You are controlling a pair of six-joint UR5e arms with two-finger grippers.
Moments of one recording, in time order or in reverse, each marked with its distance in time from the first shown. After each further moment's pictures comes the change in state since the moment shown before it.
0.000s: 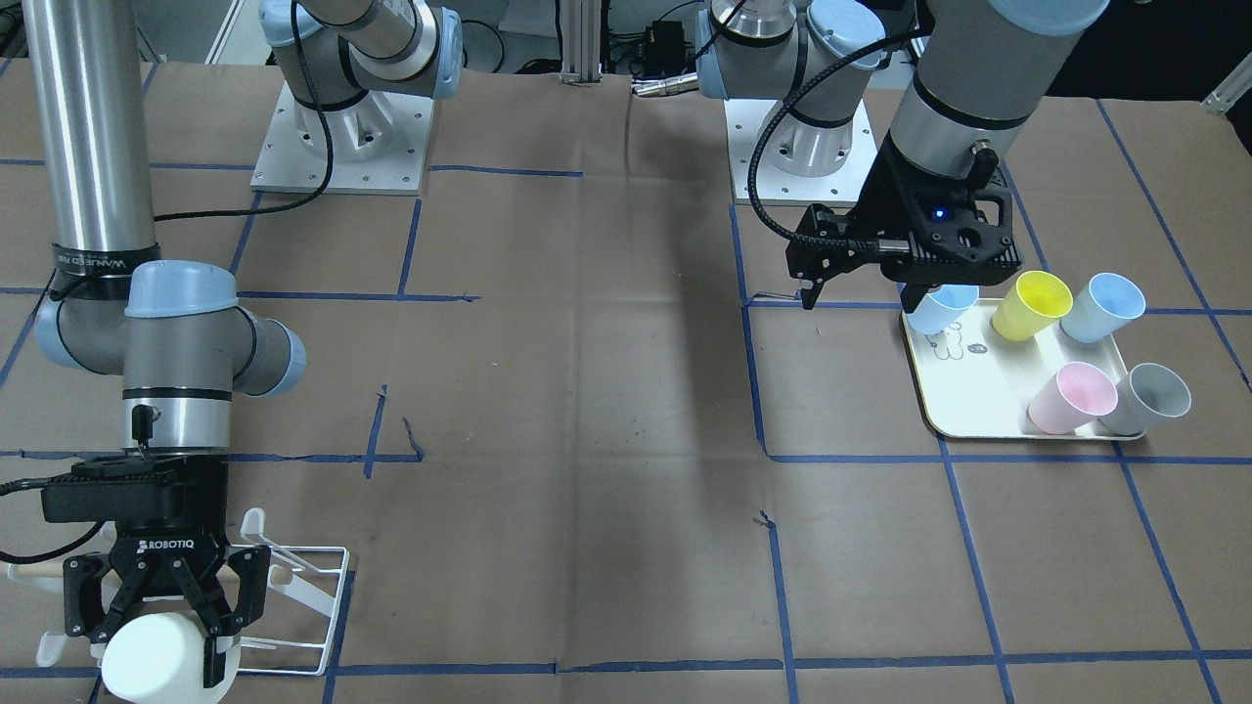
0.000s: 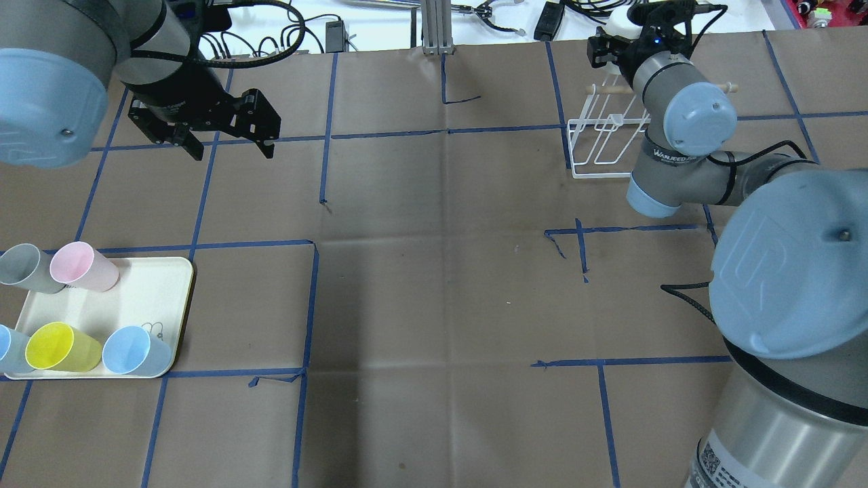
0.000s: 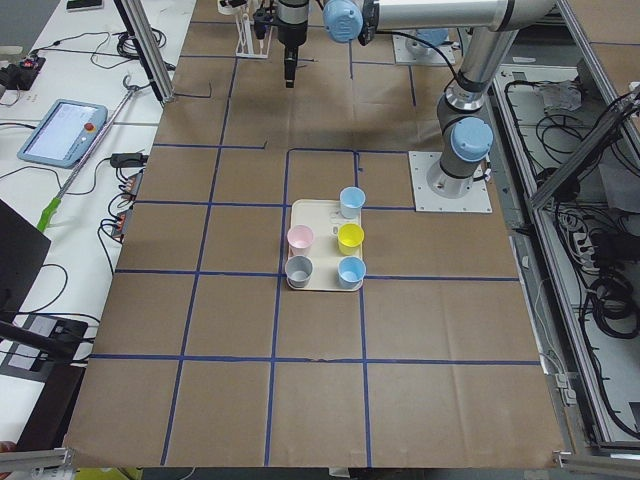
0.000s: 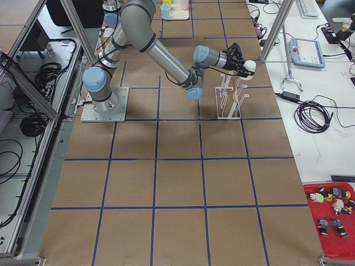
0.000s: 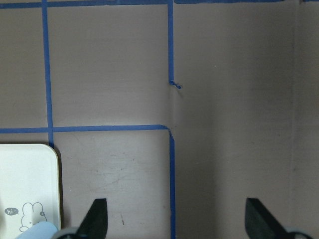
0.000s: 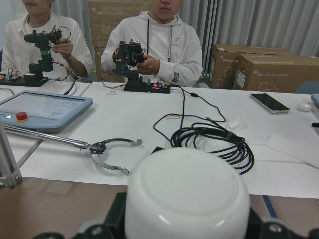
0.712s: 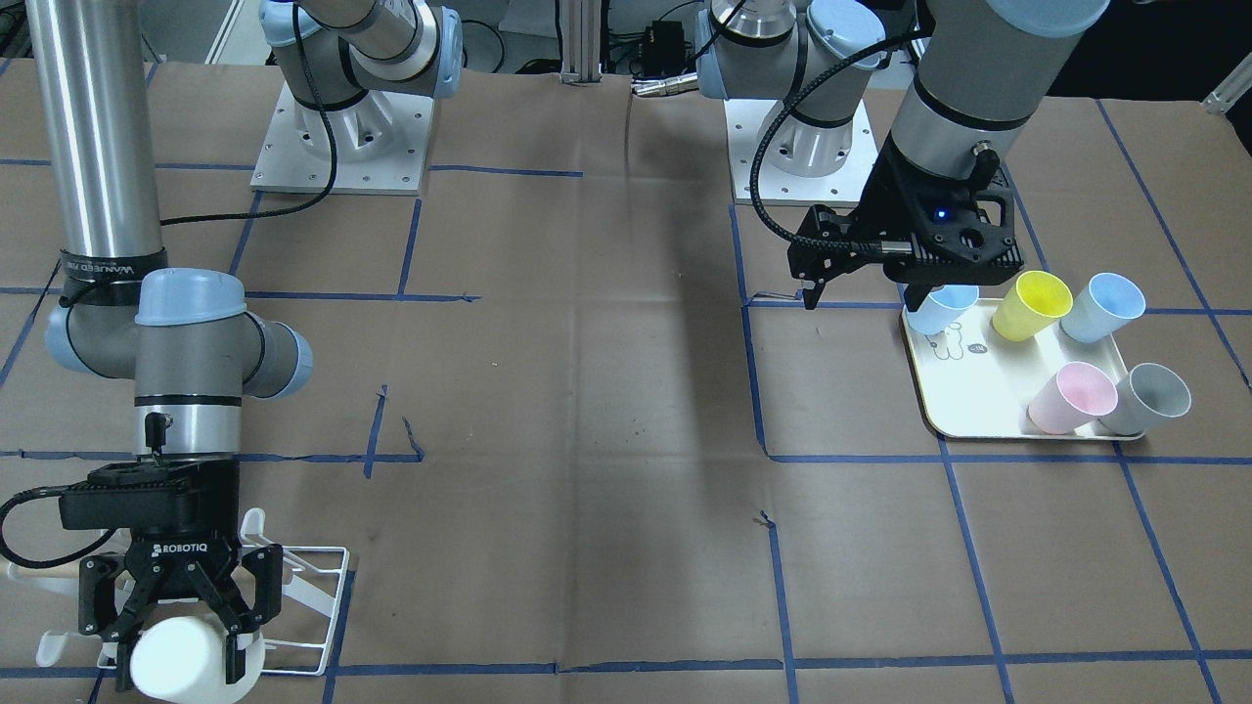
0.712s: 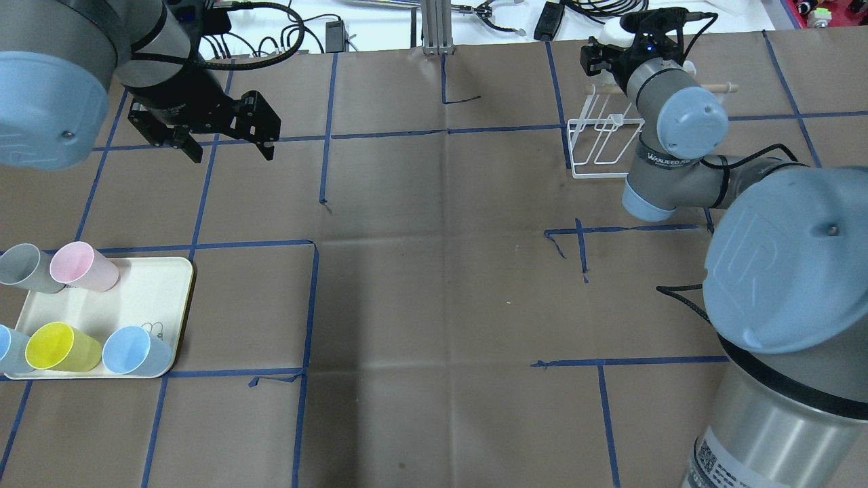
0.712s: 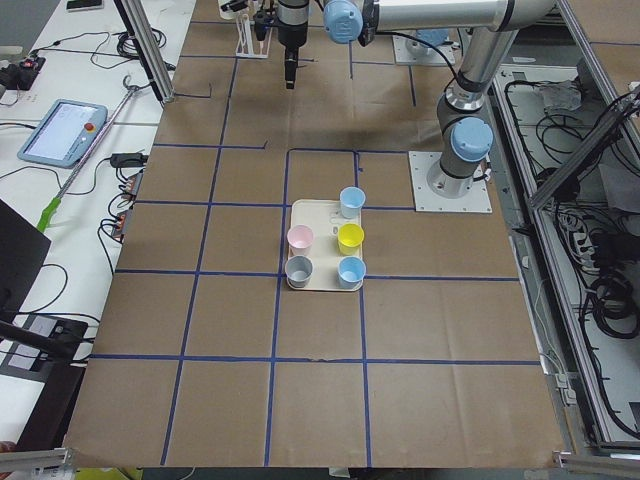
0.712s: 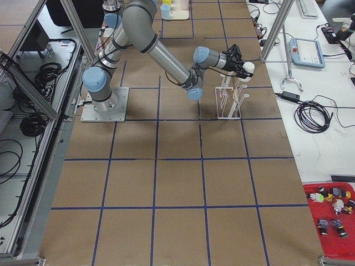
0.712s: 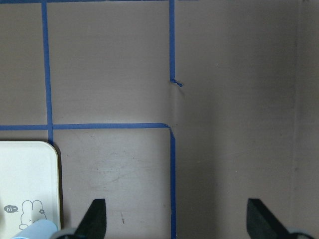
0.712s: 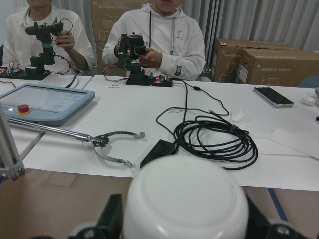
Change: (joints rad) left arm 0.001 0.001 0.006 -0.006 0.009 -0.010; right arm 0.008 0.007 0.003 0.005 -0.004 -0.001
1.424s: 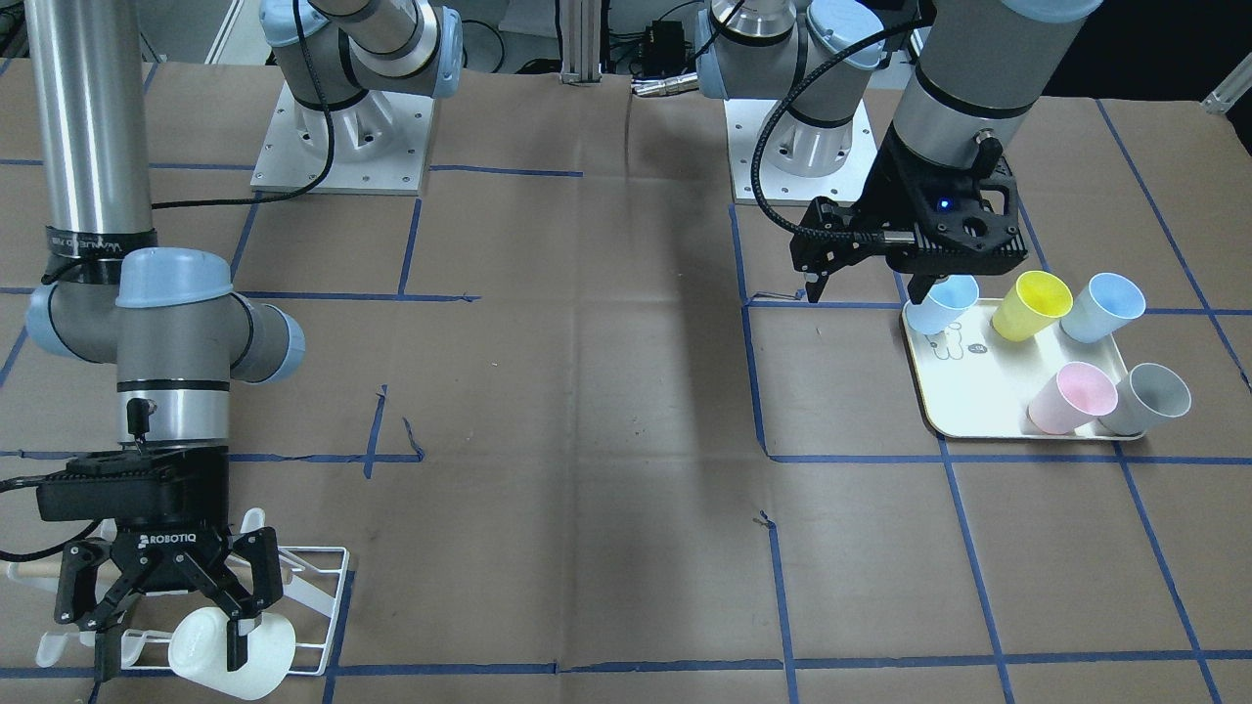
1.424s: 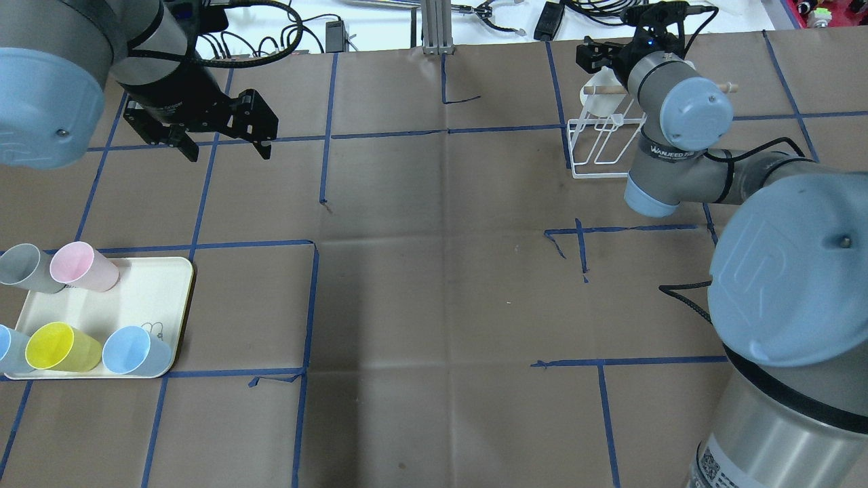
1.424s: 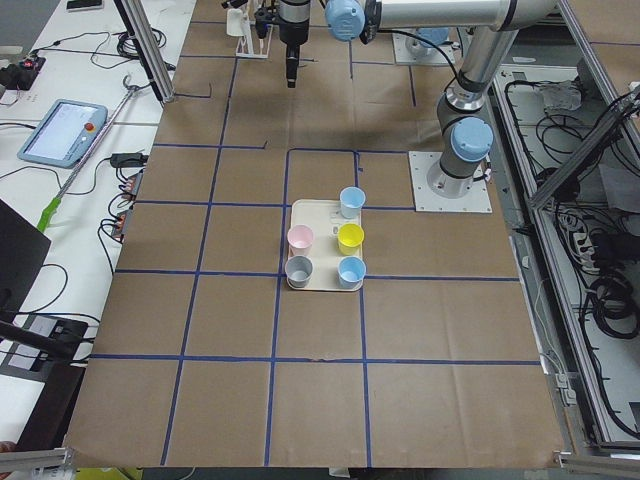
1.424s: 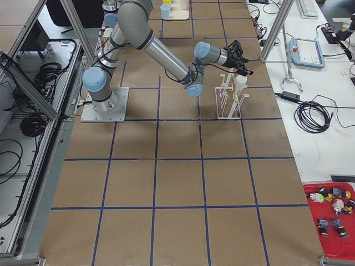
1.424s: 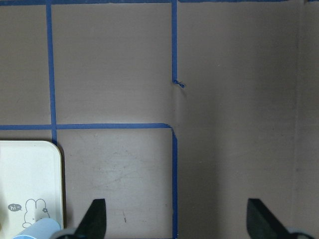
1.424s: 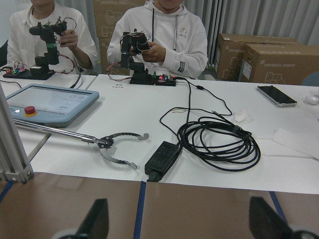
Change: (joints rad) left arm -0.001 0.014 -0.004 -0.008 0.008 -0.001; right arm 0.002 -0.080 -0.004 0.105 0.014 0.001
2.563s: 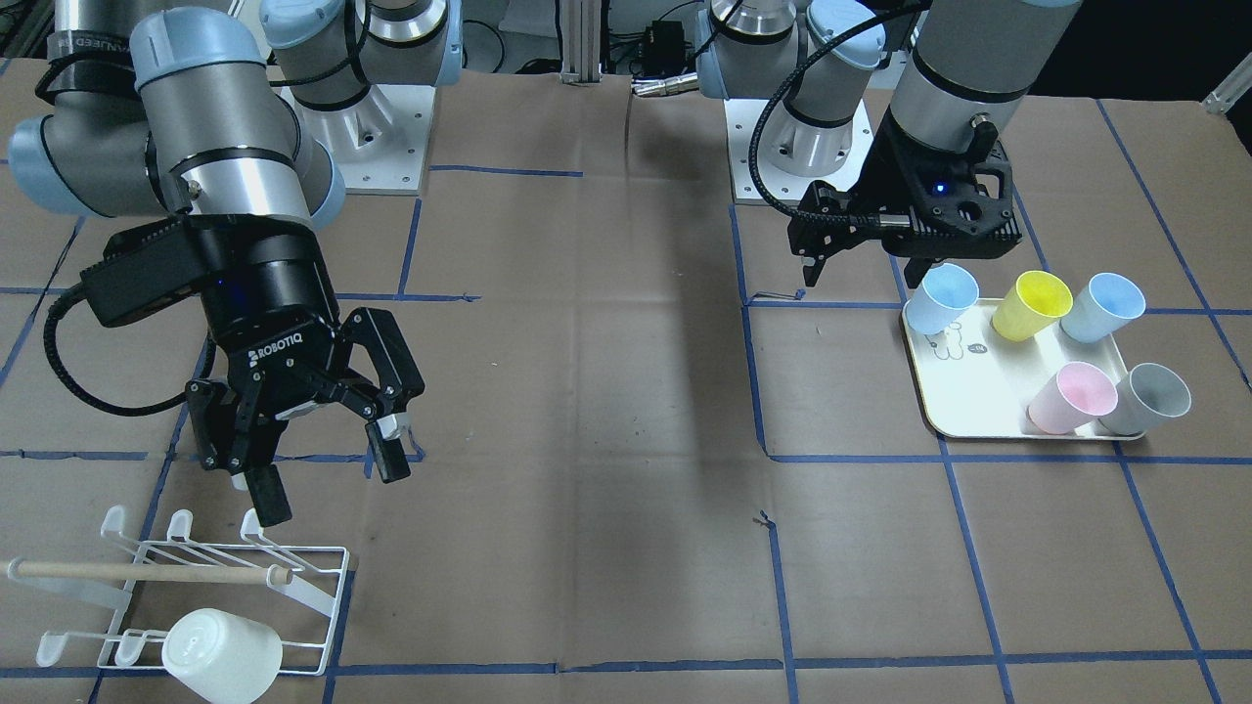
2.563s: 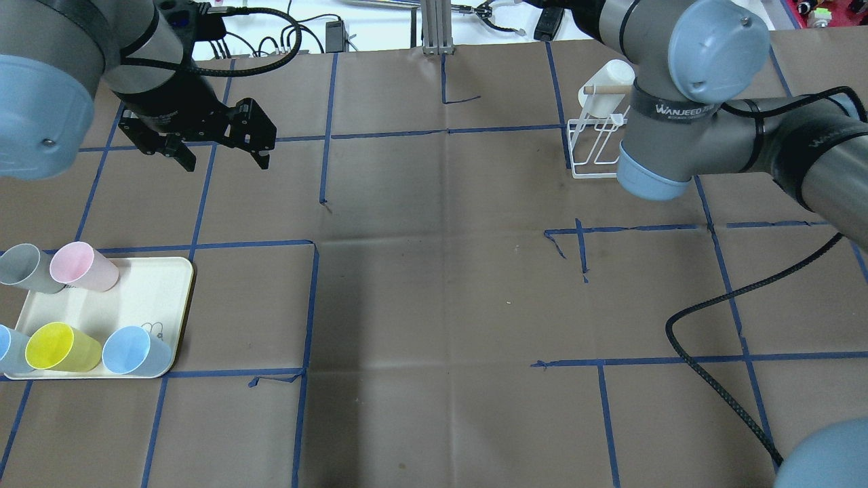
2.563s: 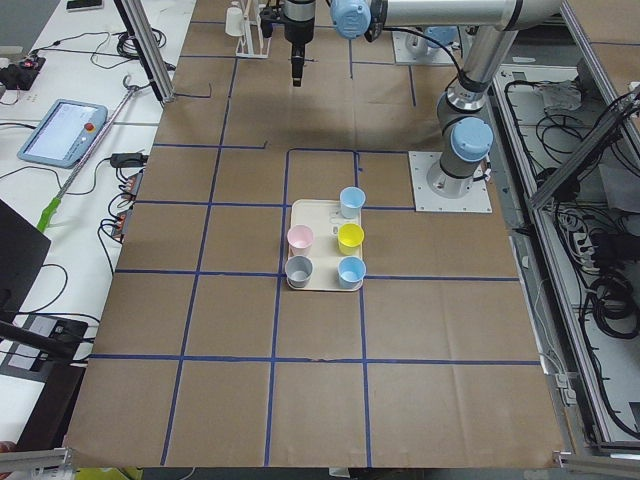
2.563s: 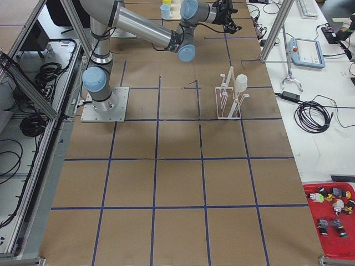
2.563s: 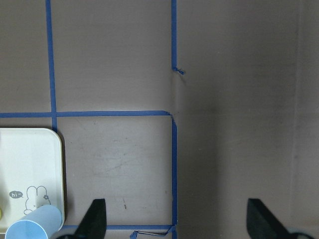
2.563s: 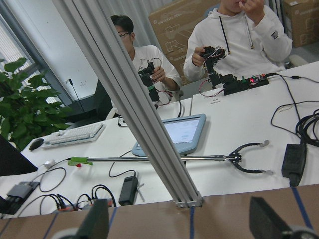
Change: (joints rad) left arm 0.000 0.020 -0.008 -0.033 -0.001 0.000; right arm 0.147 -0.308 0.029 0.253 0.192 0.552
